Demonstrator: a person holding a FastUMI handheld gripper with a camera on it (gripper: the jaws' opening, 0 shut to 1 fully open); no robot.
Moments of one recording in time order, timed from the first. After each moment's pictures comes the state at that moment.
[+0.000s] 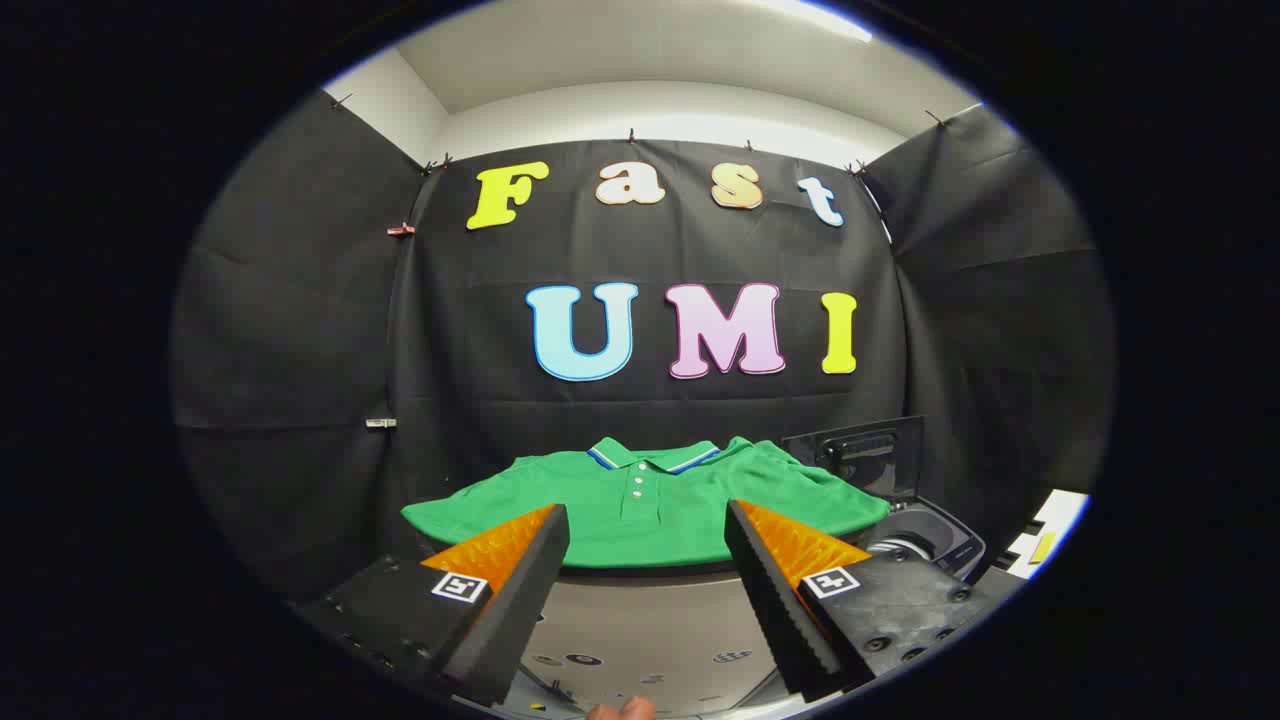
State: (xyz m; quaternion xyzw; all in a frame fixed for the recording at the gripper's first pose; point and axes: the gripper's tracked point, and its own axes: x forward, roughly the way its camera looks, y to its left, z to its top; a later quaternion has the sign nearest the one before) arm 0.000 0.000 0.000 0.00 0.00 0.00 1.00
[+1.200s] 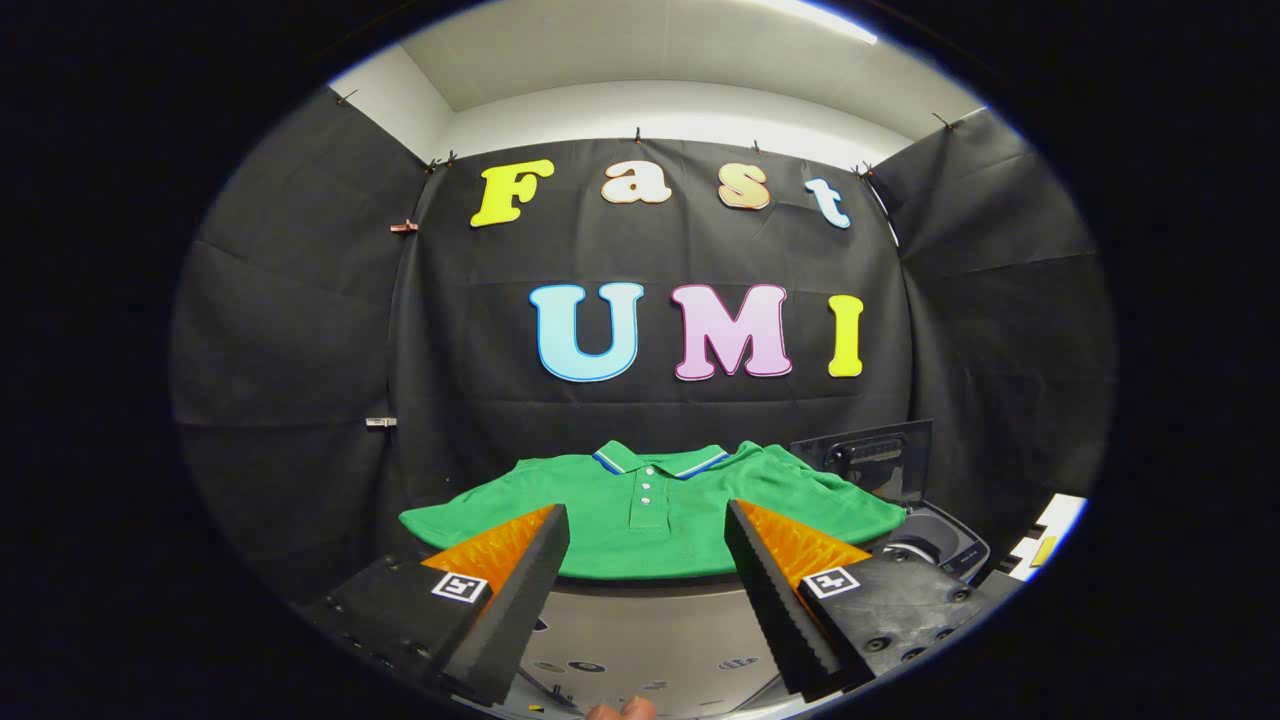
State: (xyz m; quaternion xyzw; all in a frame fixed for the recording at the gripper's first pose) arm 0.016 0.005 -0.004 -0.01 0.00 0.01 1.00
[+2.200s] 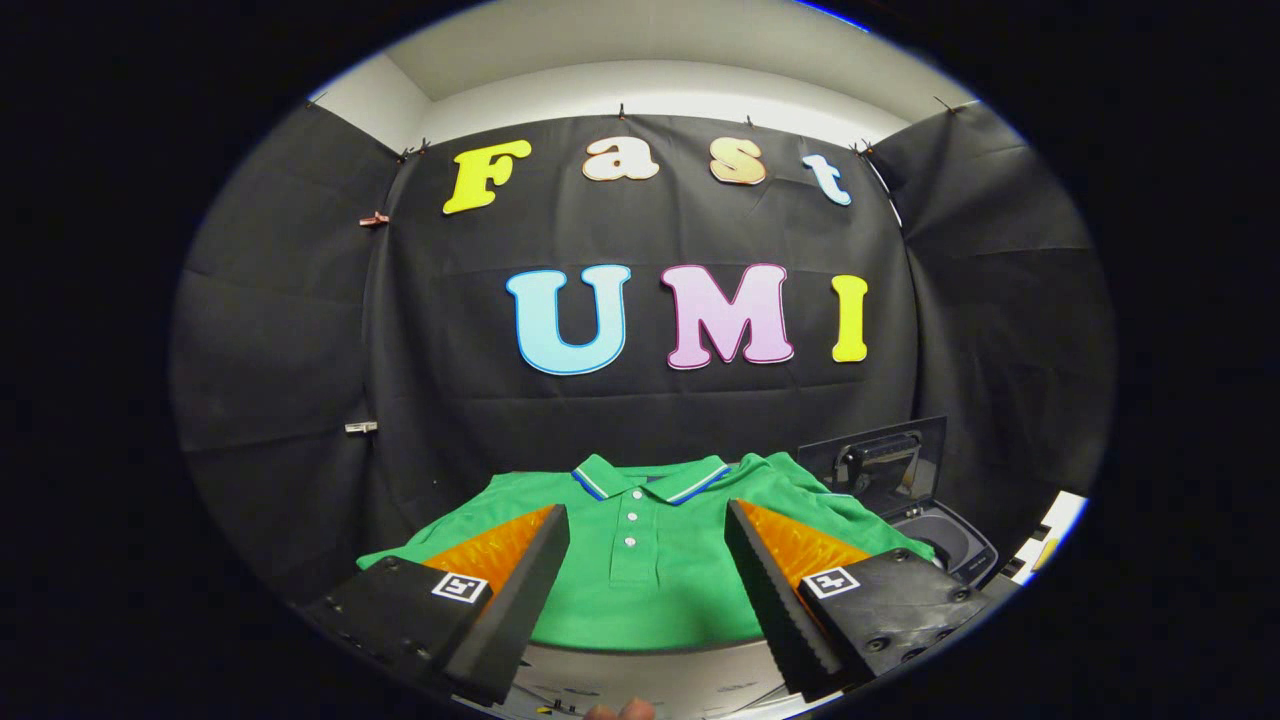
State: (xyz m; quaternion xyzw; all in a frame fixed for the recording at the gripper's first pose) arm 0.099 -0.010 0.014 0.01 0.04 -0.01 1.00
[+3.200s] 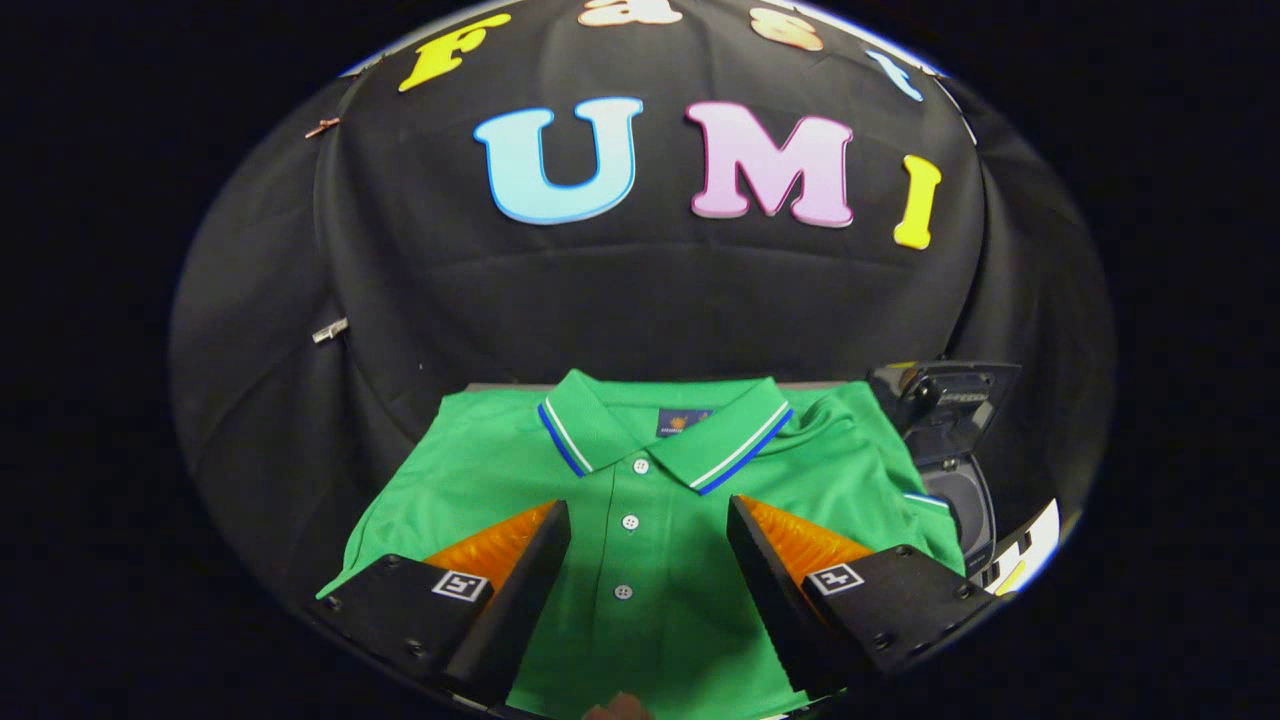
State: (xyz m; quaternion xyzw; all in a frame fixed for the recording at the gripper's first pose) arm 0.221 -0.004 -0.071 0.00 0.33 0.01 0.94
